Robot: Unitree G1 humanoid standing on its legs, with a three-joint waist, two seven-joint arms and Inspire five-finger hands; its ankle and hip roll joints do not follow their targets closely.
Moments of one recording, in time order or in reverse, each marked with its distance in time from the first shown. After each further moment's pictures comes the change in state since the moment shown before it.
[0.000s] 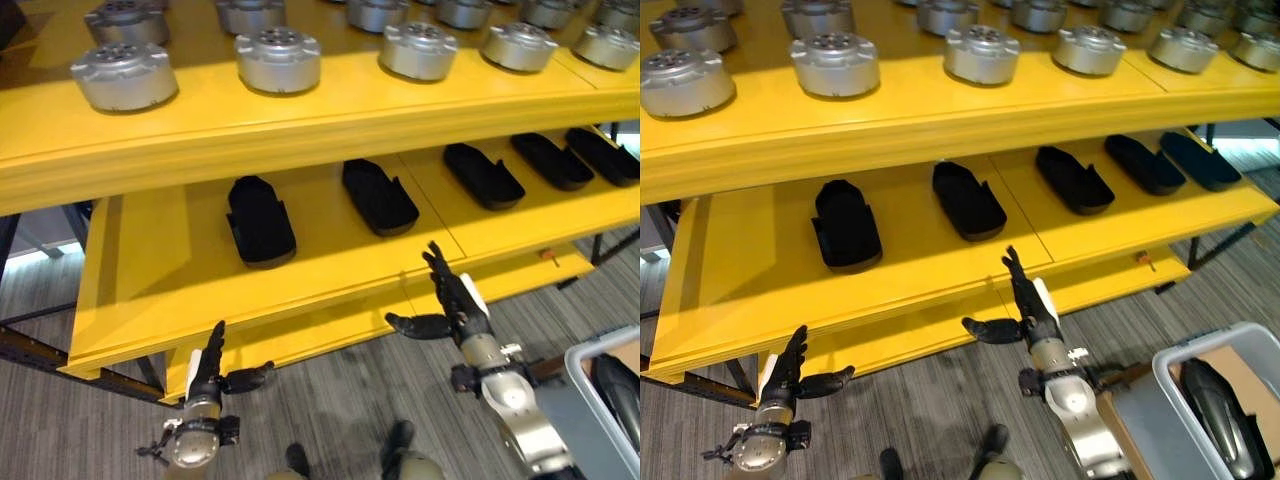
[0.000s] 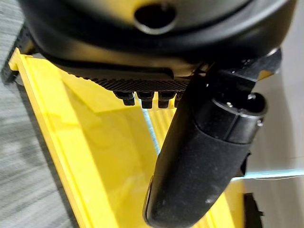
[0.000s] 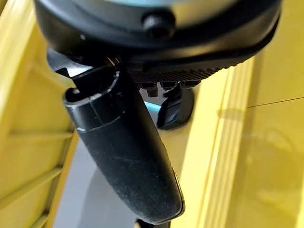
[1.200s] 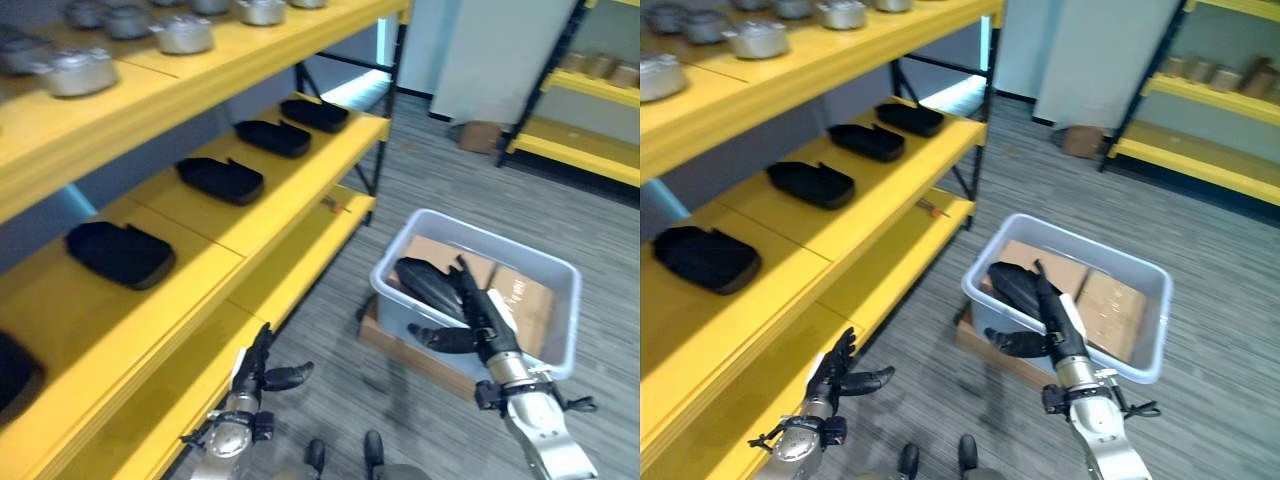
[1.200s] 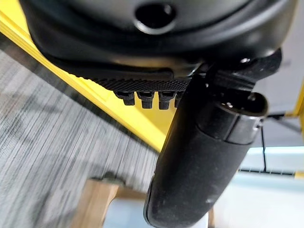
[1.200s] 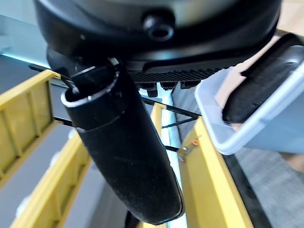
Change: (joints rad) left arm -0.045 -0.070 -0.094 0.066 -0.040 -0.006 -0.102; right arm 0.157 -0.041 -0.061 -0.025 0.055 -0.030 0.018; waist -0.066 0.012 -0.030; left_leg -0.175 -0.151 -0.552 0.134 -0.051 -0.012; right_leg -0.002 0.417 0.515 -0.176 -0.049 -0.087
